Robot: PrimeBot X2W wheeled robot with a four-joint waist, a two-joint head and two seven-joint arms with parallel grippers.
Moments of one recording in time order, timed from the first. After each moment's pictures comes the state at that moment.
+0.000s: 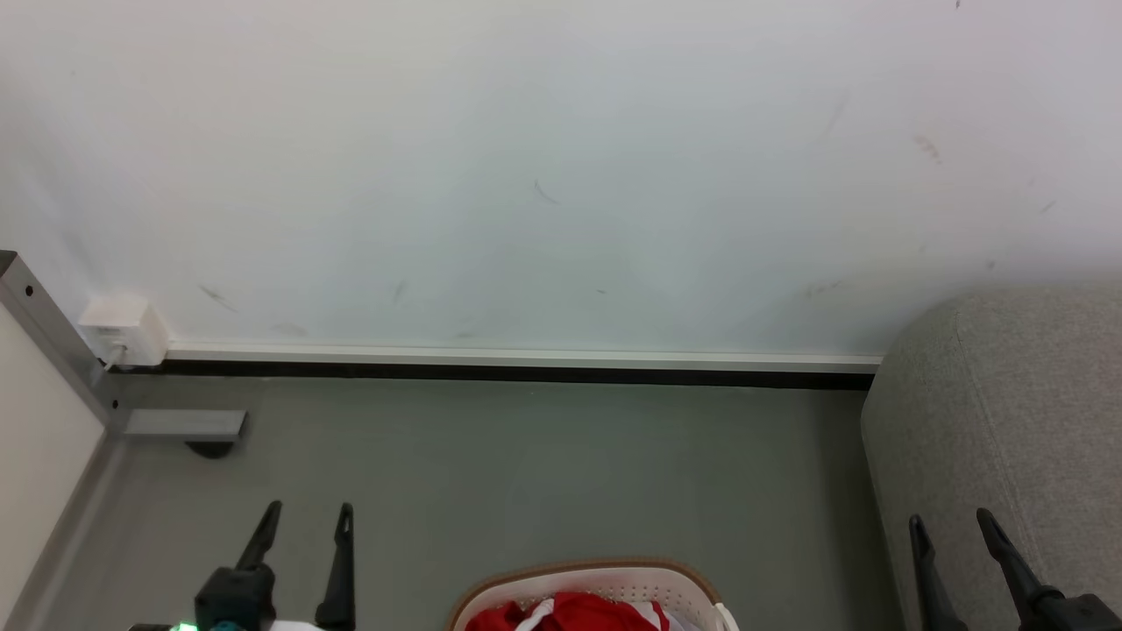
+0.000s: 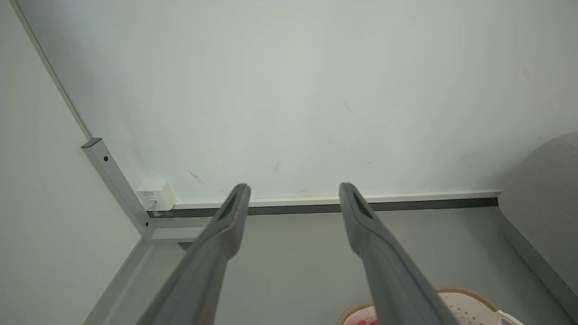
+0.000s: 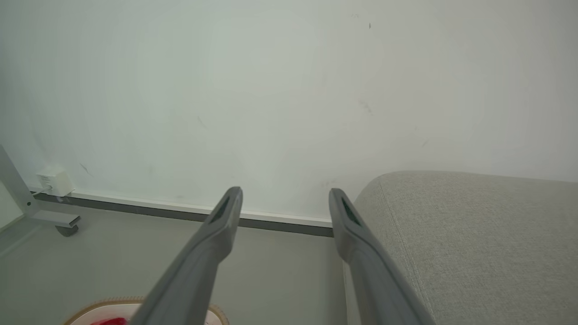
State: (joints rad) left arm -0.04 0.18 -0.13 0.24 -0.12 0.10 -0.23; right arm 0.00 -0.09 0.01 0.26 0.17 0.13 -0.25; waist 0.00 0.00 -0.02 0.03
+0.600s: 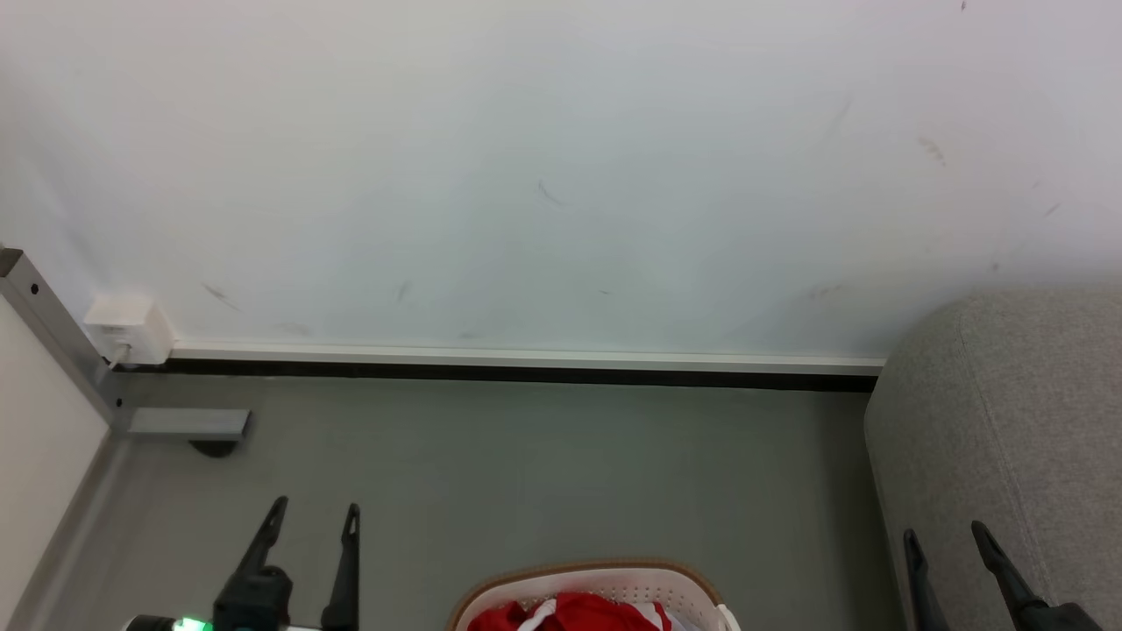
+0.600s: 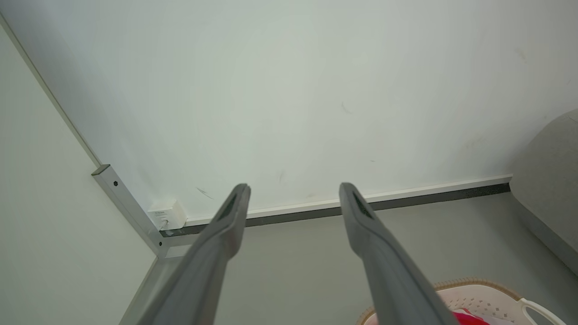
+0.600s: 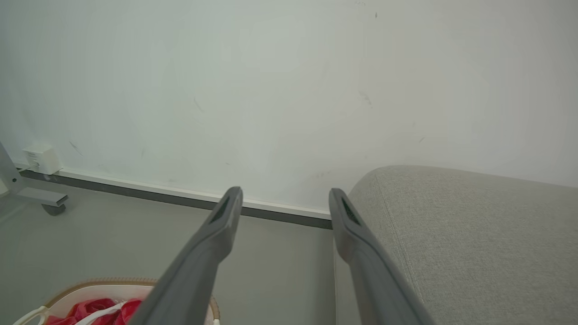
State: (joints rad) left arm -0.04 0.19 -0.15 0.25 -0.02 0.11 -0.26; right arm 0.00 -0.06 -0.02 0.30 0.06 0.13 -0.26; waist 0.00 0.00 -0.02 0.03
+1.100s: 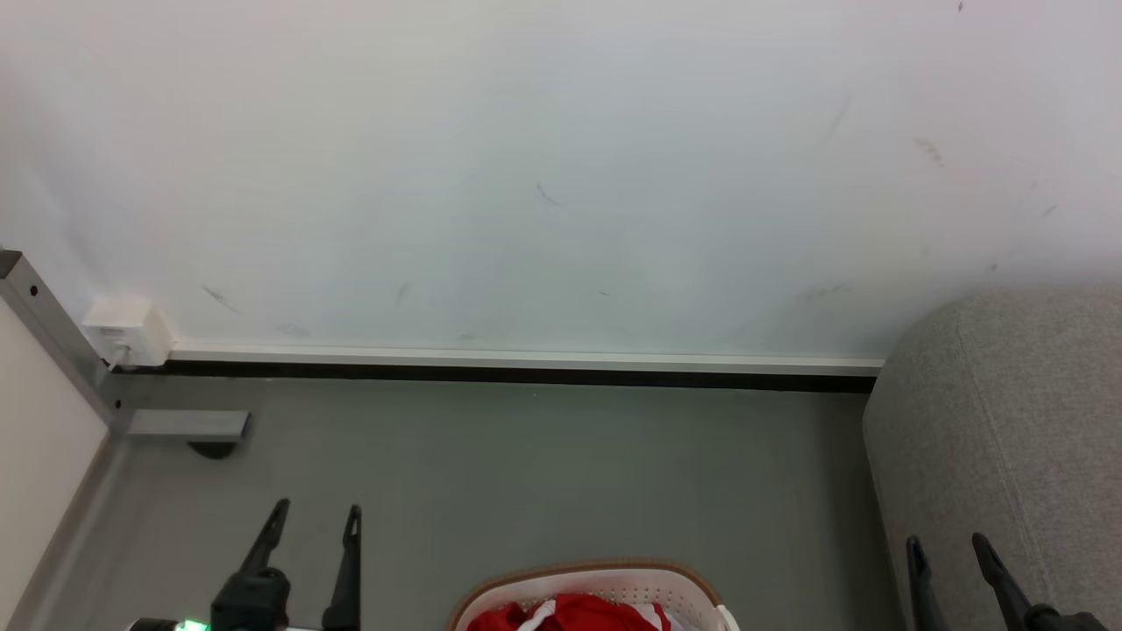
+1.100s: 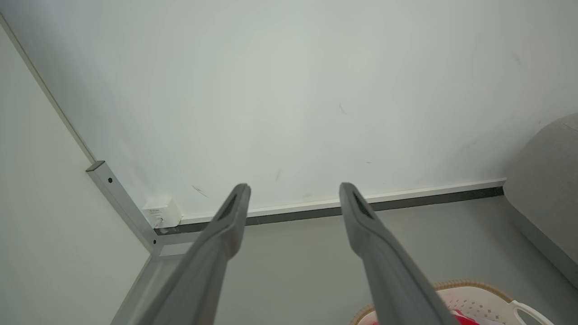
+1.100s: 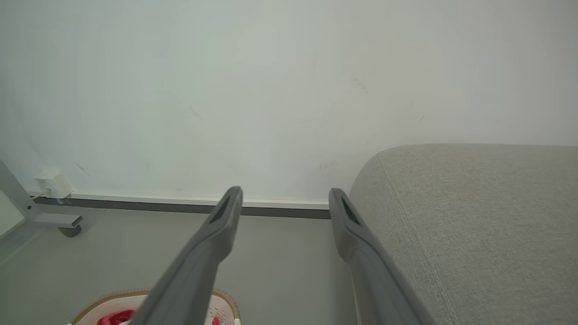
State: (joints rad) left arm -0.04 0.18 -0.14 0.25 -0.03 0.09 -0.26; right arm 0.01 -0.05 -0.02 0.31 0.18 0.13 -0.26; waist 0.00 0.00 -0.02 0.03
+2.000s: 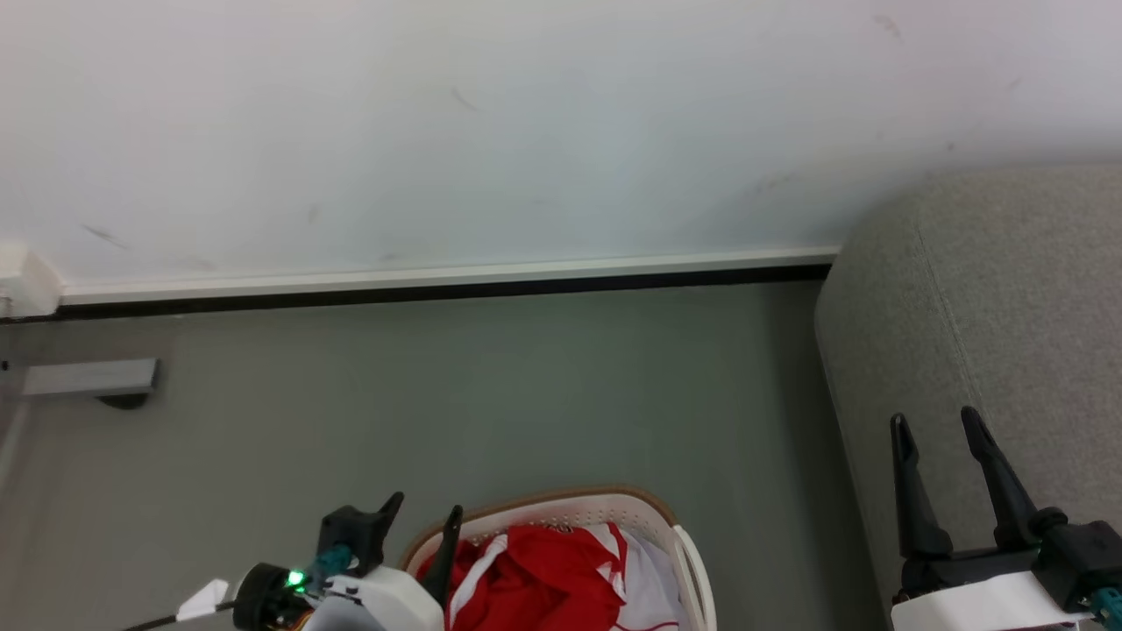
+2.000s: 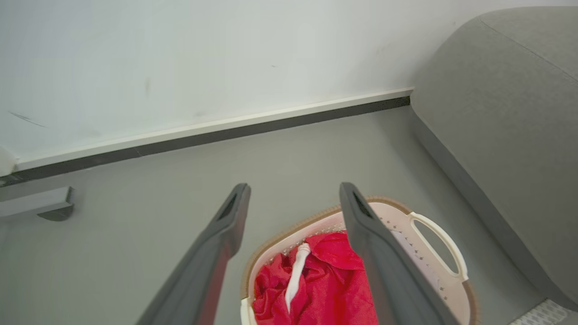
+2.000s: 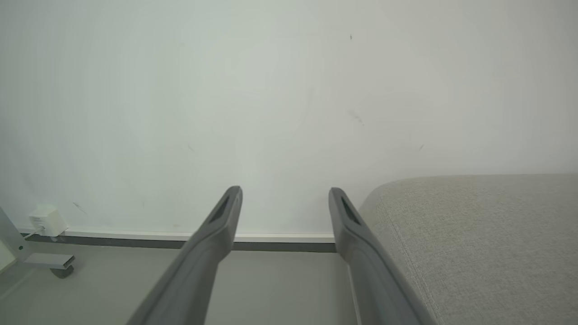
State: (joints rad) left arm -0.27 0.10 -0.24 0.61 -0.08 -0.07 -0.20; right arm -0.10 -0.05 0.03 0.17 0.21 0.13 -0.26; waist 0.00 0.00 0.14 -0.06
